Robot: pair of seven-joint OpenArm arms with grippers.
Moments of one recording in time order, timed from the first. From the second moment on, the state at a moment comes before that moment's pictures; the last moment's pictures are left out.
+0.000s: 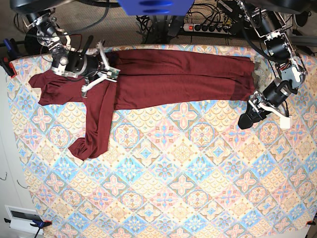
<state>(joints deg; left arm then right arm) 5.1 -14.3 -33.5 91.3 -67.0 -17.6 64.0 -13.7 36.8 -20.2 110.0 9.5 41.2 -43.6</state>
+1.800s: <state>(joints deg) -0.4 -0.6 -12.8 93.3 -46.5 -17.6 64.1 21.9 18.6 10.5 59.5 8.7 40.9 -48.5</state>
